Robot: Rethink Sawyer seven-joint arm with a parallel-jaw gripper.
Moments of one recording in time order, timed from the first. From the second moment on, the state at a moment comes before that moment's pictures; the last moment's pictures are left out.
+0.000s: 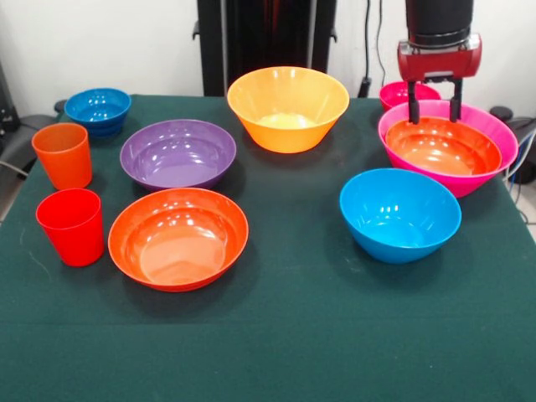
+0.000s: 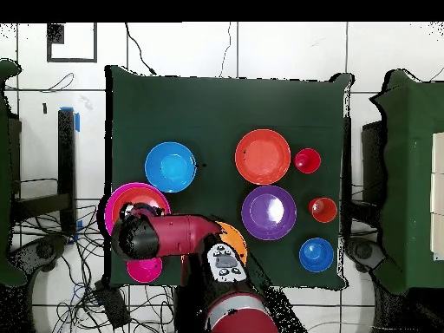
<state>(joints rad) -0.15 -0.73 0.25 2.07 -0.01 0.13 2.01</state>
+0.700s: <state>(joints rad) -0.16 -0.80 0.21 1.95 -0.01 0.25 2.01</state>
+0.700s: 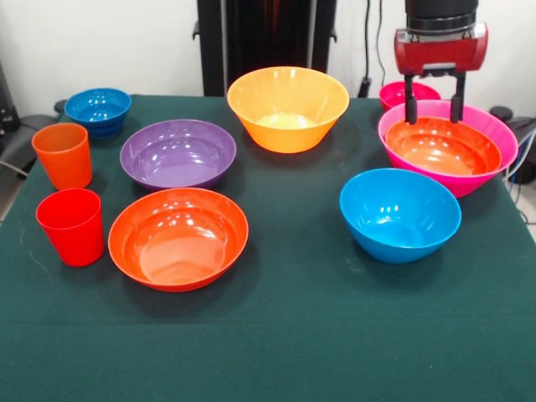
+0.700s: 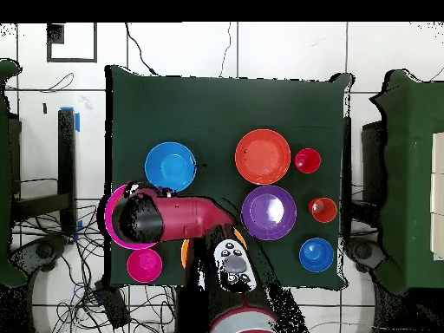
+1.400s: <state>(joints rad) -0.21 -0.85 0.20 1.85 -0.03 0.36 2.01</state>
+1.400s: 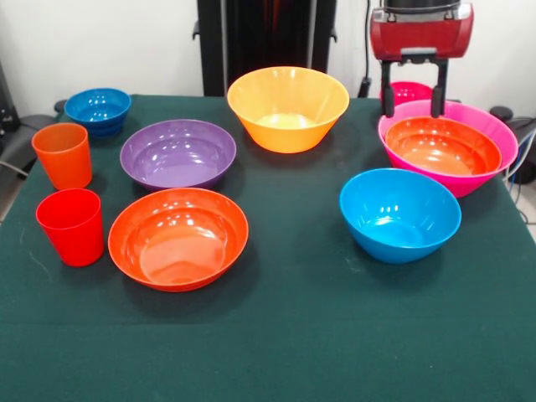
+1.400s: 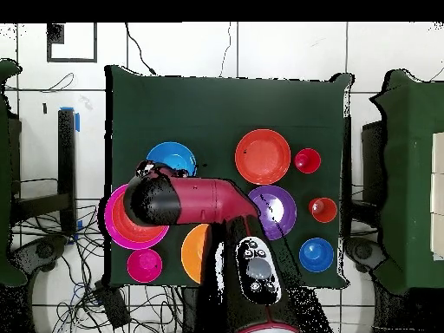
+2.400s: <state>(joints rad) -0.26 -0.87 0.20 1.73 -0.12 0.46 2.01</state>
